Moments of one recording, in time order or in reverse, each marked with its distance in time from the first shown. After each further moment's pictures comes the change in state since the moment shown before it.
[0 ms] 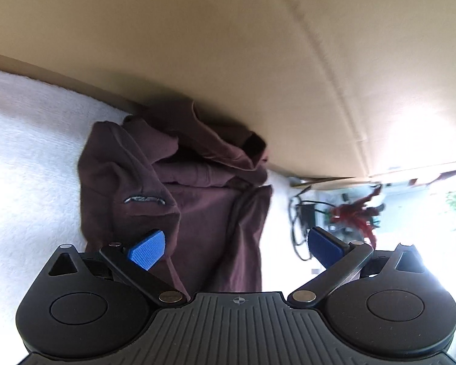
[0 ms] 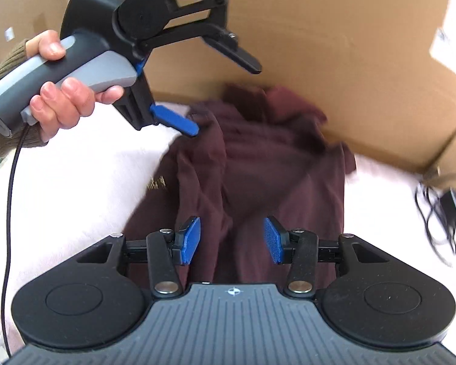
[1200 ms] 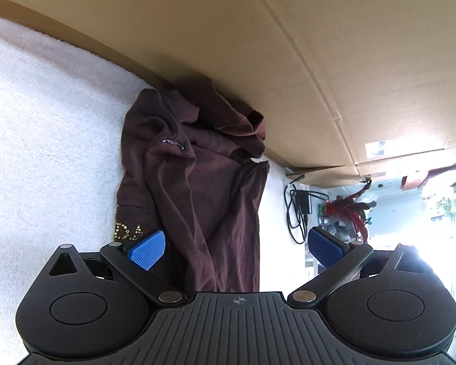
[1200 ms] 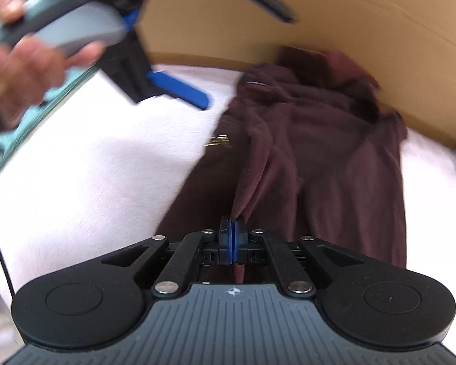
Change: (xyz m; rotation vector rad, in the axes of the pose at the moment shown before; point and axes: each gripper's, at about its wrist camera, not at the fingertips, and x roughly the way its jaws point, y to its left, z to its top) left arm -0.088 0.011 -0.066 -0.030 -0.064 -0.019; right arm 0.021 0.050 -0.017 -0.091 0.079 0.085
